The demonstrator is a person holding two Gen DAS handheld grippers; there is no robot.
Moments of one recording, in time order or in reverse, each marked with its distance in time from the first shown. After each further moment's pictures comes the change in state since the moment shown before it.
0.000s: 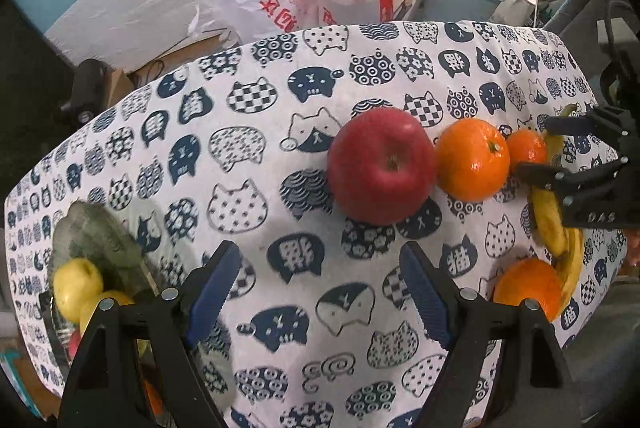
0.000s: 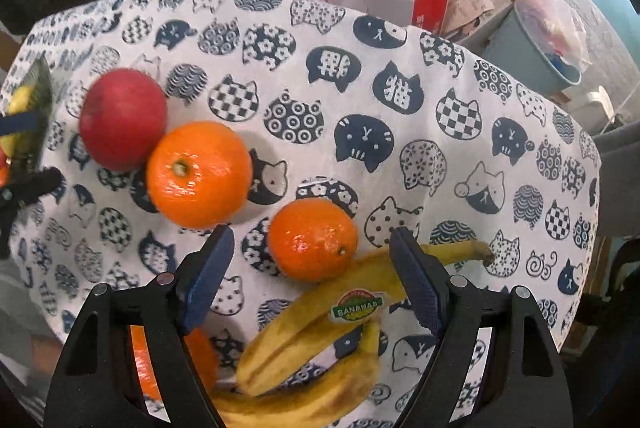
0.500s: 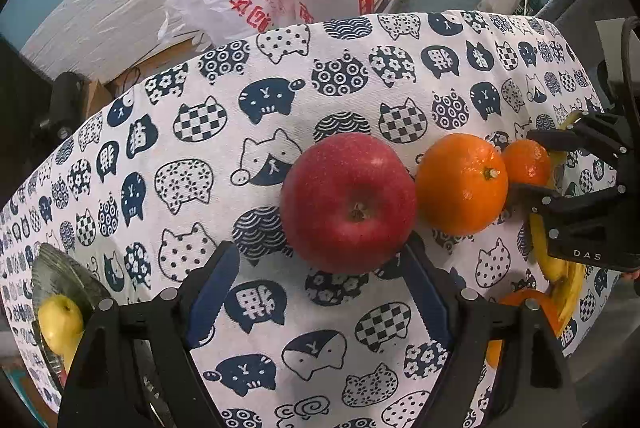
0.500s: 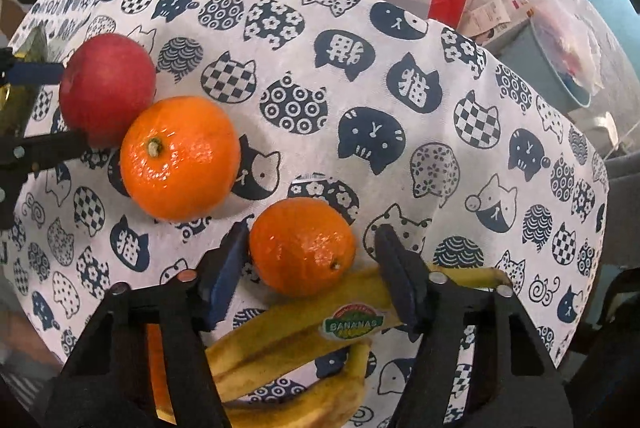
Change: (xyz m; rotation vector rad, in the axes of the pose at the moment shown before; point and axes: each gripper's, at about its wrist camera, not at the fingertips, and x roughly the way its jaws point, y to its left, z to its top) left arm 0.026 -0.023 0.026 0.048 0.027 -0.026; right arm 0.020 0.000 0.000 -0.076 0.012 -0.001
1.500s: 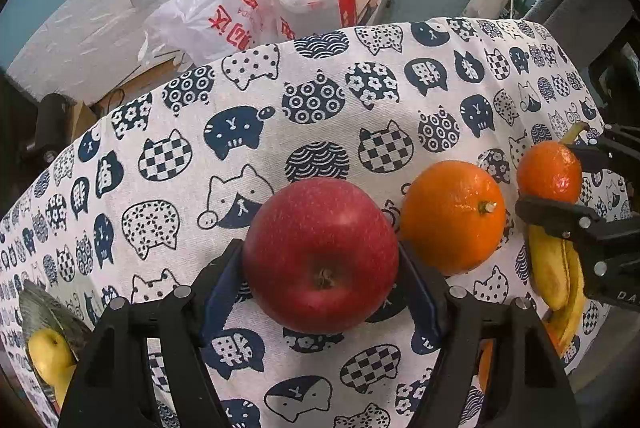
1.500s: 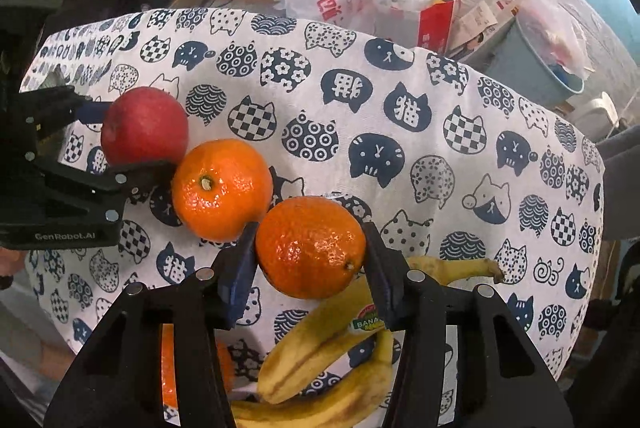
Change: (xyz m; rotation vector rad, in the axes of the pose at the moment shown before) left arm 0.022 -0.009 0.020 0.032 -0.055 -0.027; right arm -0.037 0.003 -0.003 0.098 -0.090 0.051
